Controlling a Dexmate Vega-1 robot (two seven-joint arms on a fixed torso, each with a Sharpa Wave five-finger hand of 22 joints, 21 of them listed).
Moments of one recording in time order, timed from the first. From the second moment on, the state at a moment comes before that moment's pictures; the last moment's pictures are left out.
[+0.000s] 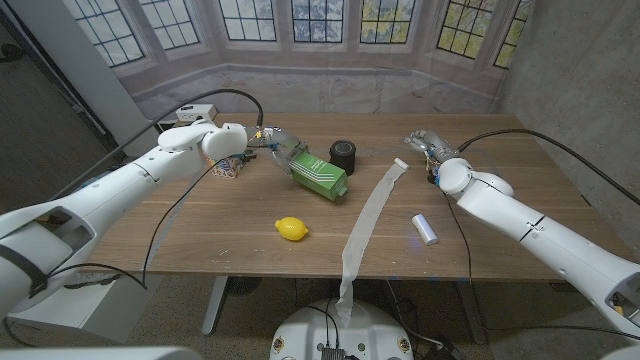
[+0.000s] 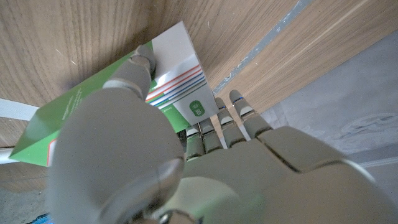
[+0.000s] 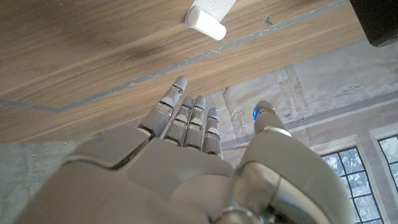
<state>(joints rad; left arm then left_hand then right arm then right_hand) 0.39 0.83 0.75 -1.50 0.60 -0.32 -0.39 1.08 -0.05 0.54 -0.16 0.20 0.40 -0.03 0.56 0.34 0.28 -0.13 0.69 0.60 0.32 -0.06 0.23 0.24 0.32 0.03 0.21 0.18 -0.73 -0.76 -0.62 -1.84 0.03 -0.65 -0.31 0.54 0.12 0.36 -0.17 0.18 0.27 0.03 0.21 0.19 0.34 0.04 0.27 0.22 0.24 -0.04 0.22 0.19 0.49 -0.01 0.20 0.17</state>
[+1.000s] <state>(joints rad) 0.40 0.82 0.74 -1.50 0.57 -0.31 -0.37 1.08 -0.05 0.54 -0.16 0.20 0.40 -0.03 0.58 0.34 0.29 -0.13 0.70 0.61 0.34 -0.07 0.23 0.25 0.33 0.04 0.21 0.18 -0.61 -0.73 -0.78 -1.85 -0.17 -0.90 -0.26 0.79 0.04 0.38 -0.19 0.18 0.50 -0.01 0.24 0.19 0.55 0.01 0.33 0.22 0.43 -0.05 0.24 0.19 0.63 -0.03 0.20 0.17</state>
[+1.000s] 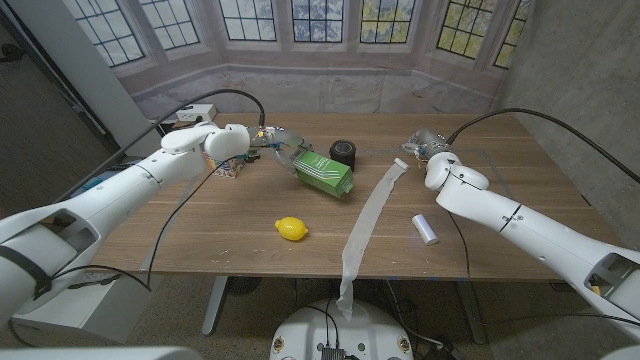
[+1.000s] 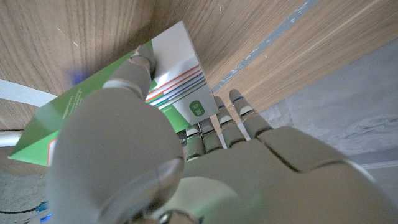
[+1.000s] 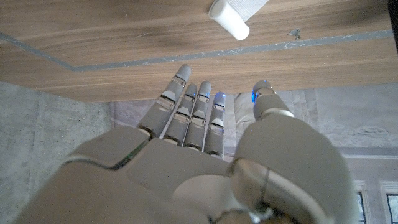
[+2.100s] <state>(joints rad) 0.44 0.83 0.74 -1.53 0.55 -0.29 -0.37 1.08 -0.05 0.54 -0.16 0.21 0.40 -0.03 0.58 0.34 0.29 -0.12 0.70 0.62 0.34 -0.08 0.22 0.25 0.33 0.04 0.21 0.18 -0.49 -0.67 -0.95 -1.74 -0.31 -0.99 -0.17 0.86 0.02 0.37 -0.17 0.18 0.62 -0.01 0.26 0.19 0.67 -0.01 0.37 0.23 0.54 -0.05 0.28 0.21 0.66 -0.03 0.21 0.17</state>
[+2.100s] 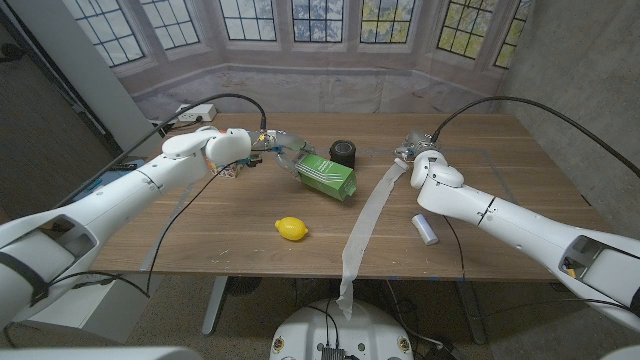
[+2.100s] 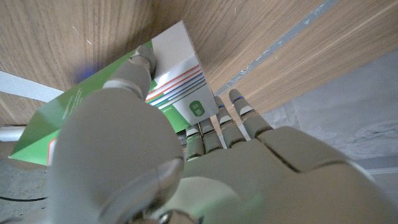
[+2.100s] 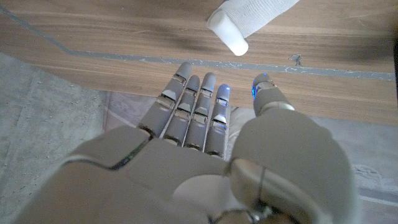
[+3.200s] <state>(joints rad) 0.44 0.82 0.74 -1.57 0.55 -0.26 -0.41 1.08 -0.05 0.54 -0.16 0.21 0.40 -0.03 0.59 0.34 0.29 -0.12 0.71 0.62 0.36 -0.08 0.21 0.26 0.32 0.03 0.21 0.18 -0.46 -0.62 -1.01 -1.65 -0.36 -0.98 -0.14 0.88 0.02 0.36 -0.16 0.18 0.65 -0.02 0.26 0.19 0.69 -0.01 0.39 0.24 0.57 -0.05 0.29 0.22 0.66 -0.04 0.21 0.17</state>
